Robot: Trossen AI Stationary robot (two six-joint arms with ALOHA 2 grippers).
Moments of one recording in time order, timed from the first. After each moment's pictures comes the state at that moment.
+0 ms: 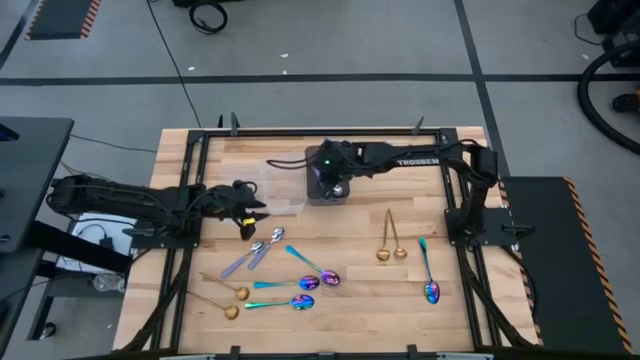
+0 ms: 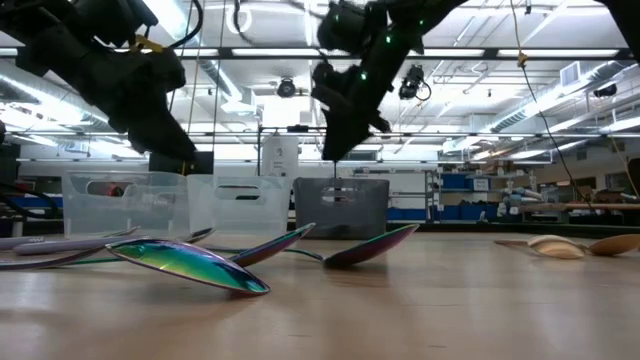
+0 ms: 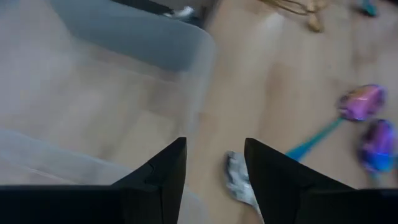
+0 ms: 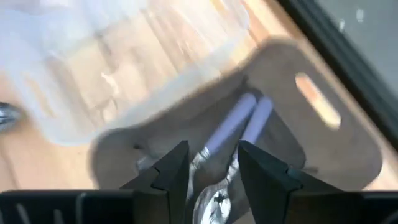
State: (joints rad) left arm 0.03 0.87 0.36 -0.11 -0.14 -0.36; right arm -0.21 1.84 1.46 -0.54 0.23 0.20
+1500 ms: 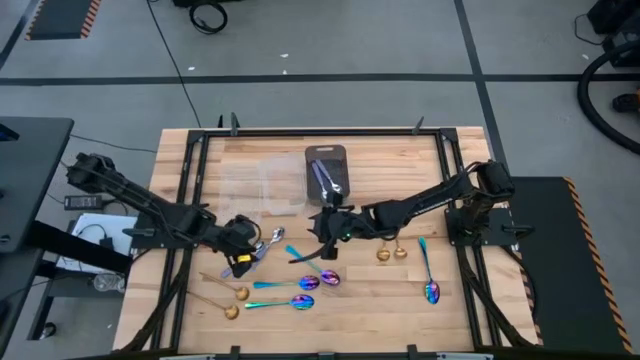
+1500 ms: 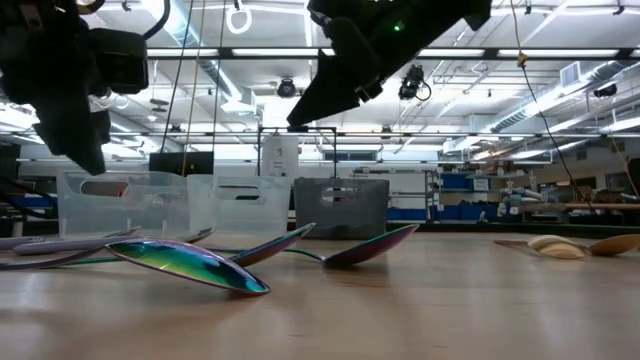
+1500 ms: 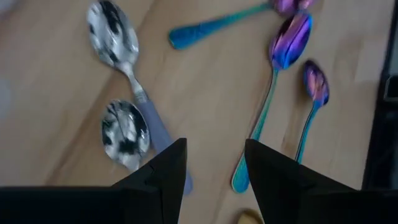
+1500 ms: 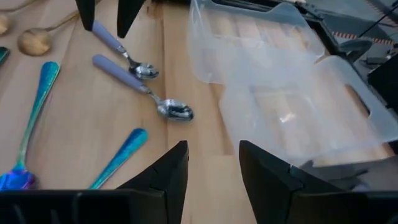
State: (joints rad) left arm -0.42 1.08 0.53 -0.37 -0.11 -0.91; right arm 0.20 1.78 1.16 -0.01 0.41 -0.01
